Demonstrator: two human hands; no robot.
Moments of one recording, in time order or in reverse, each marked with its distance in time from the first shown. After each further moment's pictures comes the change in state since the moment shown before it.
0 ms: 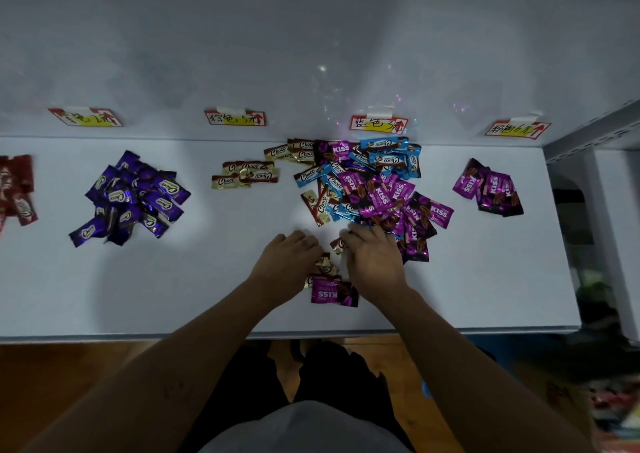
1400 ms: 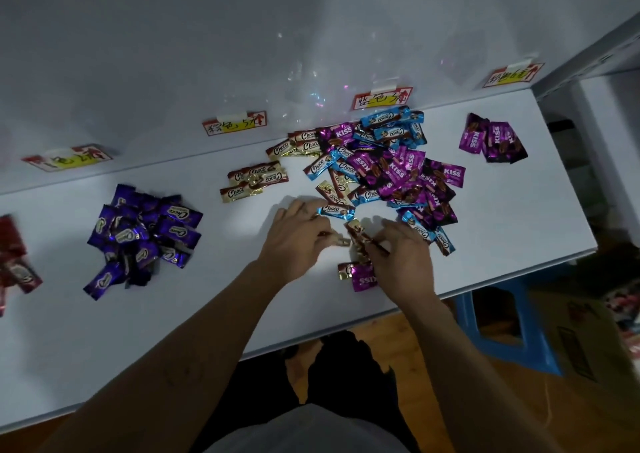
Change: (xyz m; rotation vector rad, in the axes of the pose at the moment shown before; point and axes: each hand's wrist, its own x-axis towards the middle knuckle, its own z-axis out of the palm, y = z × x) left_hand 0.004 -0.064 -0.019 -0.285 0.071 0.092; right_hand -0.024 -0.062 0.002 0.242 0.191 0.505
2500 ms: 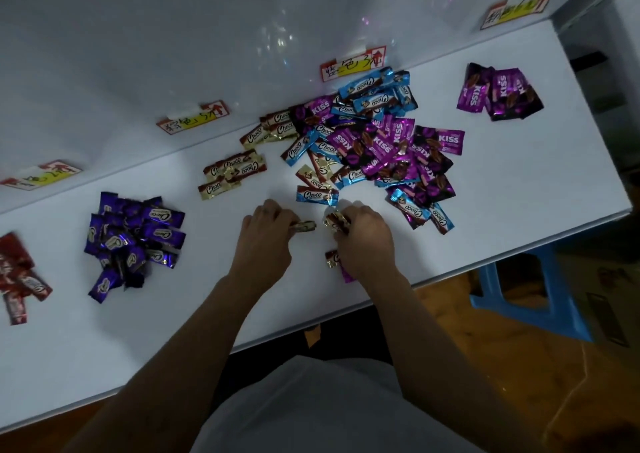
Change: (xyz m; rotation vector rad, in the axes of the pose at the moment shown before) left_hand -0.014 0.007 0.004 0.126 -0.040 -0.218; right_hand 0.017 -0.016 0.019 0.084 -0.241 0.091
